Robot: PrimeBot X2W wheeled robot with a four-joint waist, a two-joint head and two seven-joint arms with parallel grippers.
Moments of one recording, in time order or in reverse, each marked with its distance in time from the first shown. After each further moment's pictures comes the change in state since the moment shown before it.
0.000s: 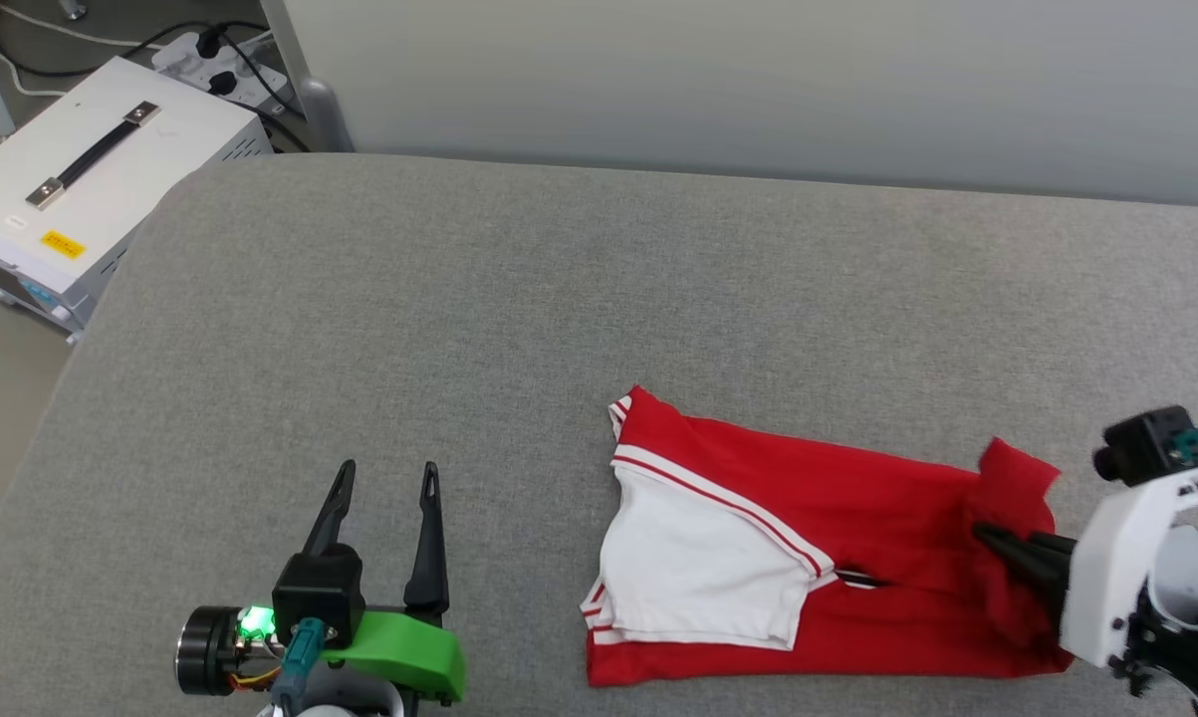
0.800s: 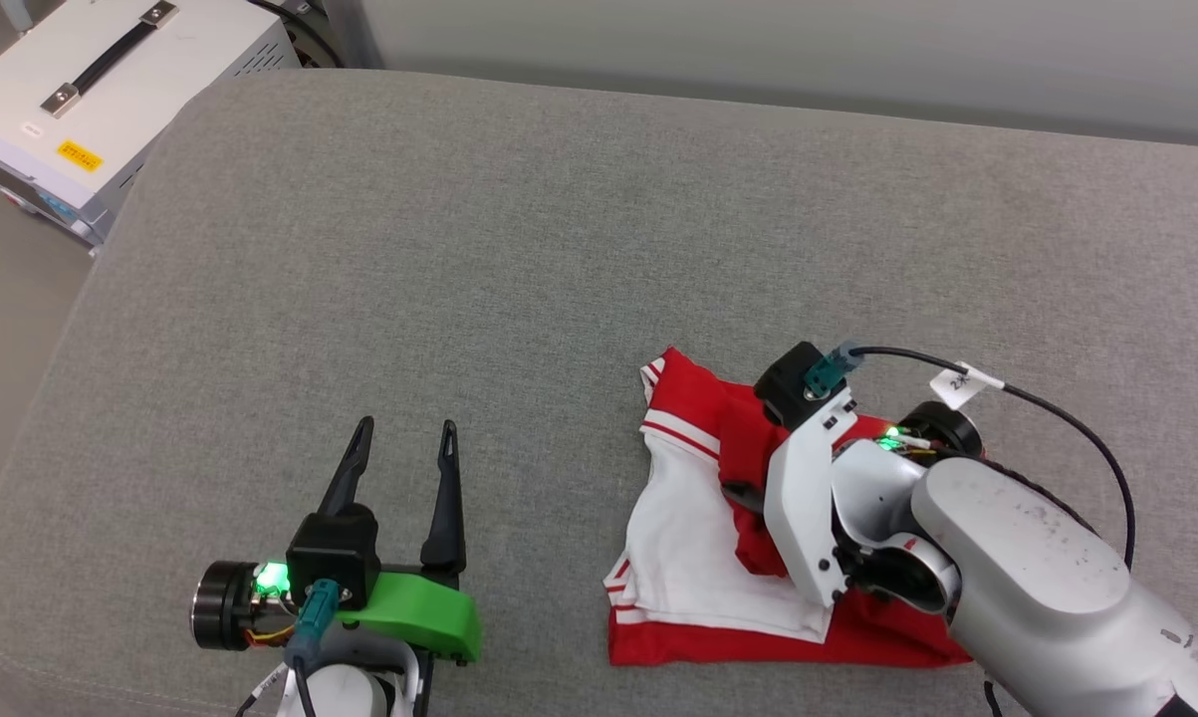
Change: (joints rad) left arm -0.069 -0.029 -0.001 0.014 0.016 -0.024 0.000; right arm -0.496 0.296 0.547 0.334 -0.176 0.000 -0.044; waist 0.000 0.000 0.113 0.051
